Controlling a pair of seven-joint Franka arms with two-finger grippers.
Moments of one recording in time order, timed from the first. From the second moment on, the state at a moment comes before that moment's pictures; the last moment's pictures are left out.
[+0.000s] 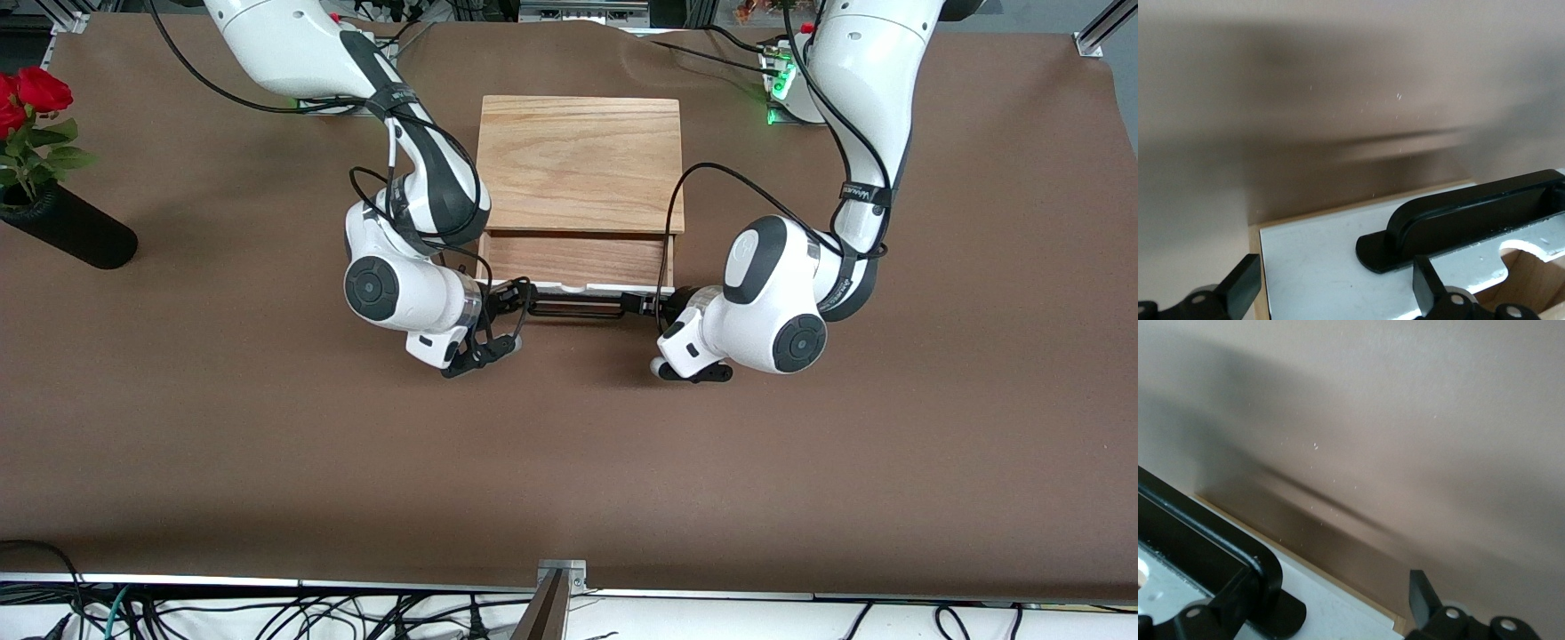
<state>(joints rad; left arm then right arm) -0.49 0.70 0.11 -1.37 -0.63 1.69 -0.17 0.50 0.66 0.04 -1.47 0.42 2.04 -0.03</state>
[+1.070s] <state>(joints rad) -0.50 0.70 0.10 -1.38 -0.60 1.50 -0.21 0.51 0.67 0.05 -1.45 0.45 1.77 -0.02</state>
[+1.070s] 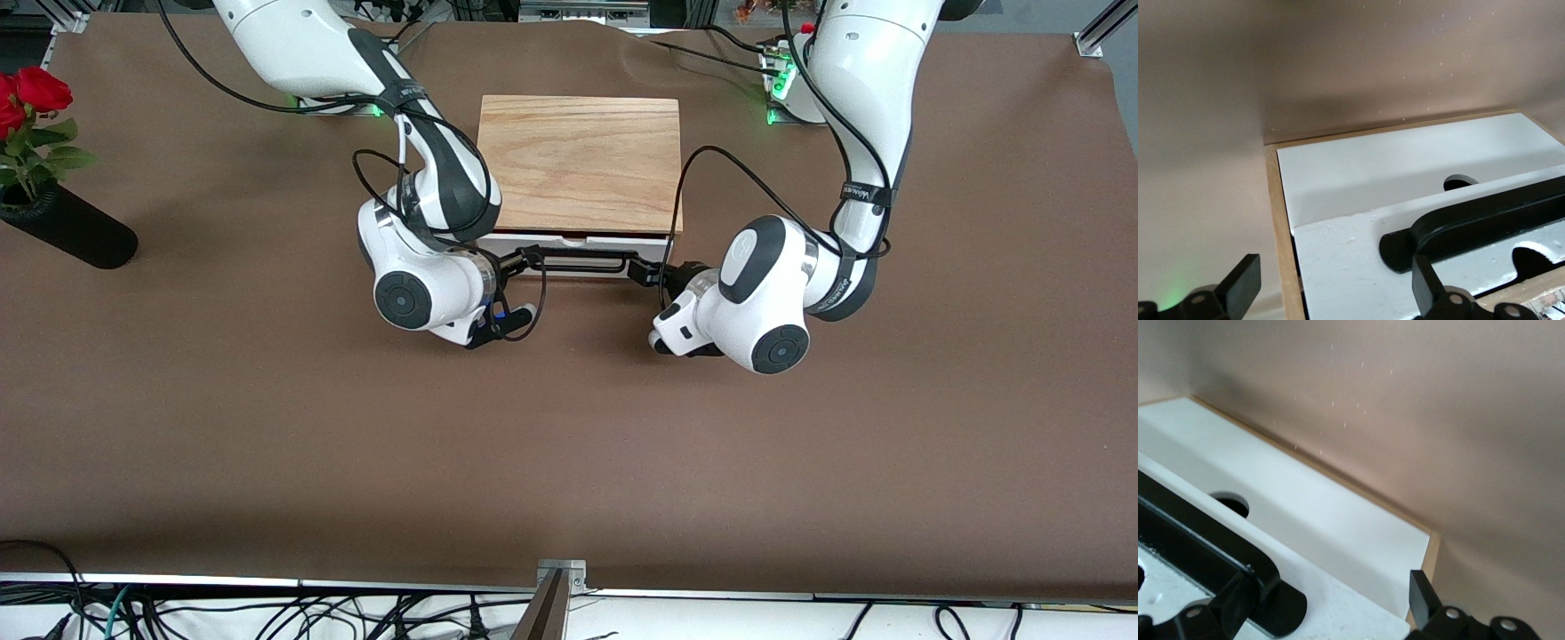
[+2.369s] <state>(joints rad) -0.32 0.43 0.15 -1.40 -0.41 1.50 -0.10 0.42 0.67 -0.02 -1.27 0.44 1.69 -0.11</state>
